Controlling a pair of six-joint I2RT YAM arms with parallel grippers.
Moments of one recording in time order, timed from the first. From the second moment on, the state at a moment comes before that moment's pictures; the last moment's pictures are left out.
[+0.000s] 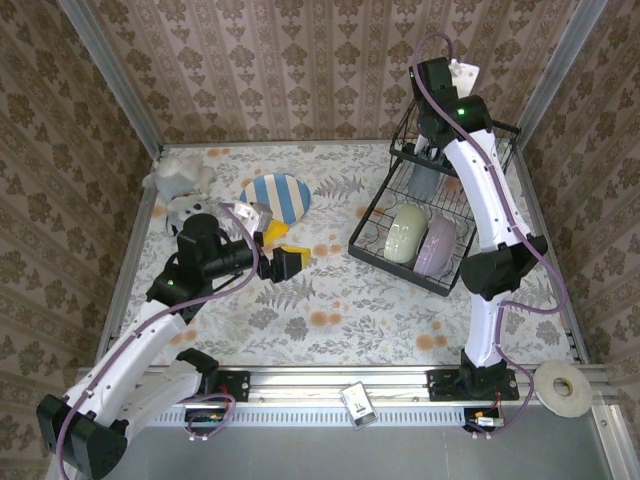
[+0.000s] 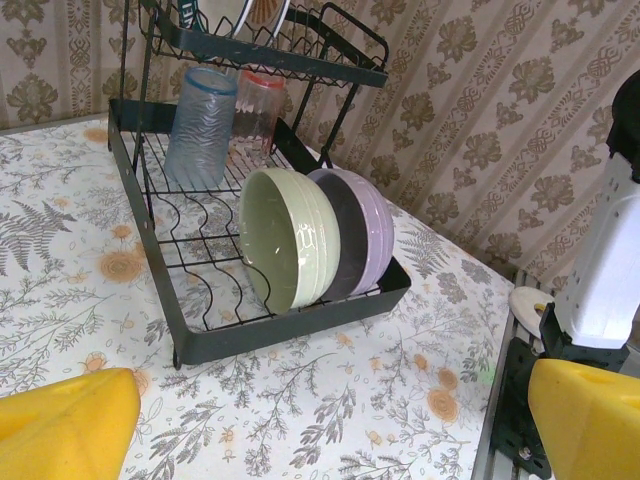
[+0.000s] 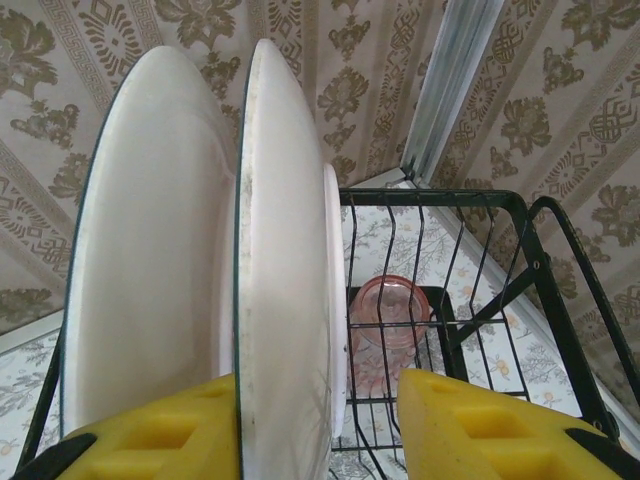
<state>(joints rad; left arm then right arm) -0.53 0.84 0.75 -0.16 0.66 -0.22 0.28 2.00 2.44 -1.20 0.74 0.50</state>
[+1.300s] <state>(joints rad) -0.53 0.84 0.75 -0.15 0.66 -0.22 0.27 2.07 2.51 -1.24 0.78 0.52</state>
